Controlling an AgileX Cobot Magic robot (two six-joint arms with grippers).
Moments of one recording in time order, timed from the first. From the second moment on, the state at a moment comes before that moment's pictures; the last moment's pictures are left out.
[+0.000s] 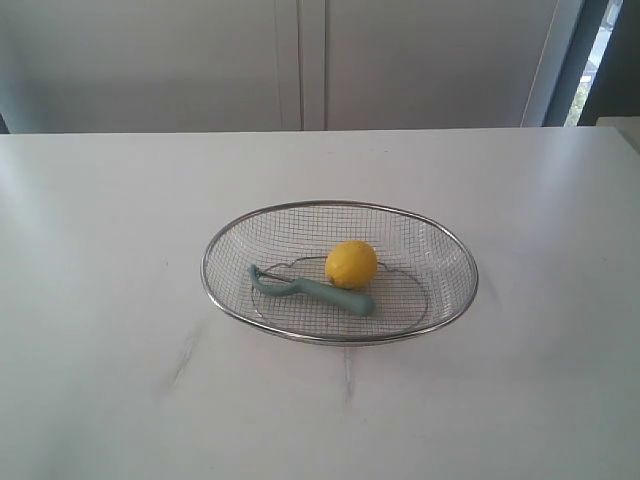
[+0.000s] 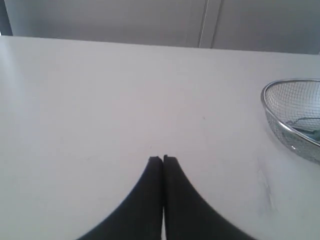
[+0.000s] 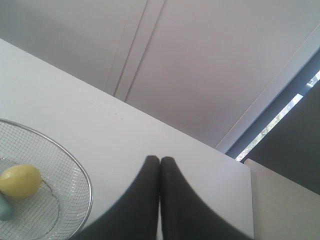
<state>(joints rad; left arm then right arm) -0.18 0.00 0.02 0.11 0.27 -0.25 0.39 0.77 -0.98 -0.35 0.61 -0.02</state>
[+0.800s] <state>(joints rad) -0.18 0.00 0.02 -0.24 0.40 0.25 0.39 0.77 -0.98 -0.35 0.61 -0.01</state>
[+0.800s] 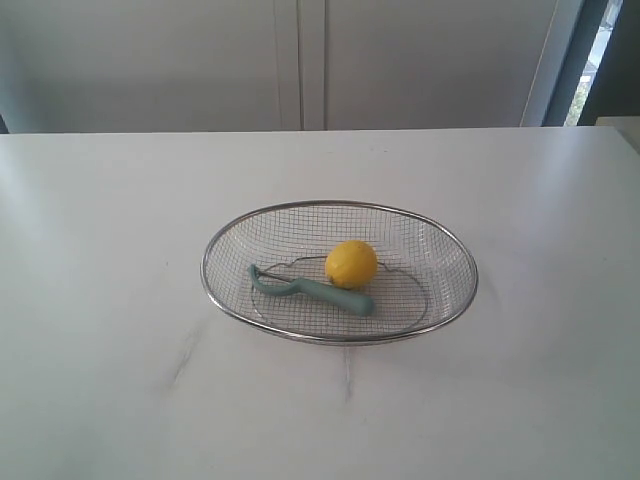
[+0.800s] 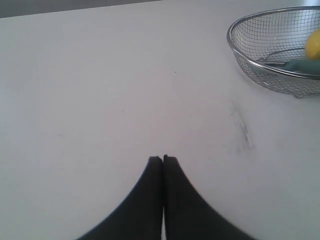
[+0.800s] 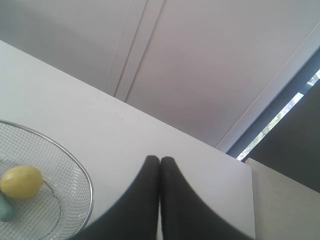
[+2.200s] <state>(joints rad) -0.11 0.00 0.02 -0.10 0.40 0.20 0.27 0.57 -0.98 -0.32 0.63 -0.01</state>
